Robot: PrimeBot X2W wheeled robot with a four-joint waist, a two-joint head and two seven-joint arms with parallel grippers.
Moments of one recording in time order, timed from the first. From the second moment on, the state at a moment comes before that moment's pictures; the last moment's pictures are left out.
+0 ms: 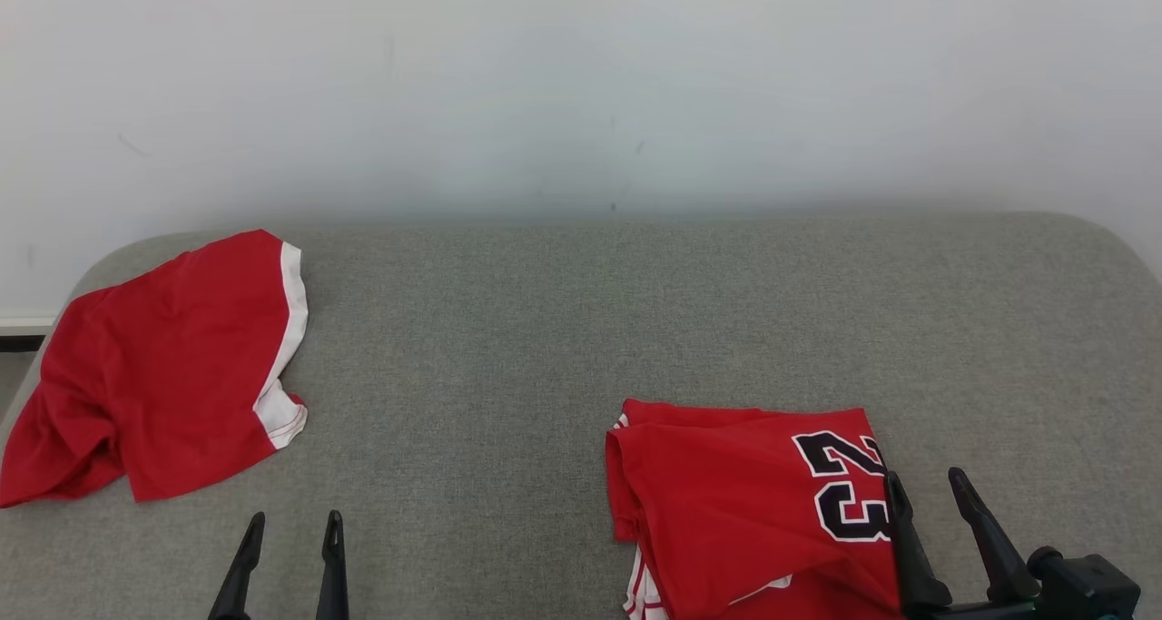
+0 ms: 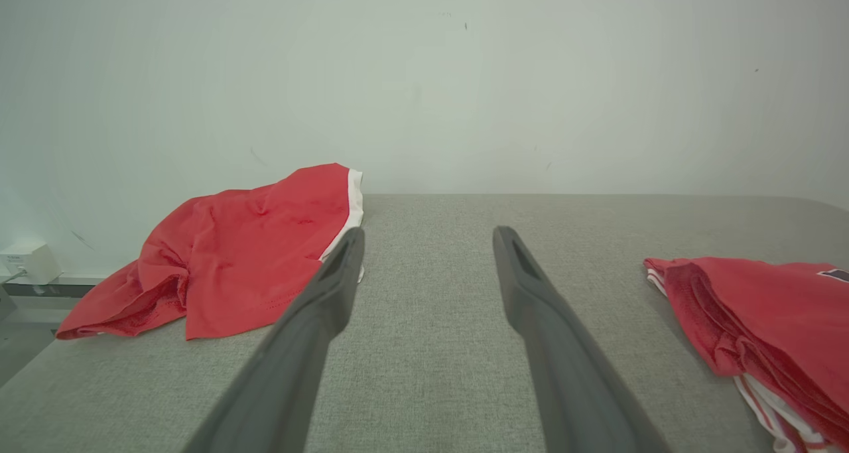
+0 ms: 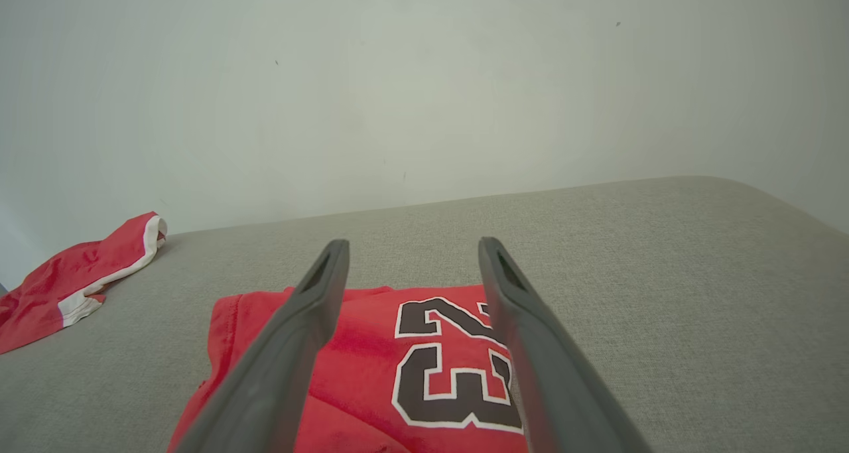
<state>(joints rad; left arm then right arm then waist) 0.08 0.06 0.02 0.11 -0.10 -0.11 -0.26 0.05 -0.18 0.09 0.16 0.35 0.13 -0.25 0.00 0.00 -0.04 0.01</state>
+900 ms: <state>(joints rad) 0.09 0.07 0.02 0.12 -0.10 -0.12 -0.26 0.05 -0.18 0.11 0.18 0.33 0.13 -0.23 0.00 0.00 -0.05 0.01</state>
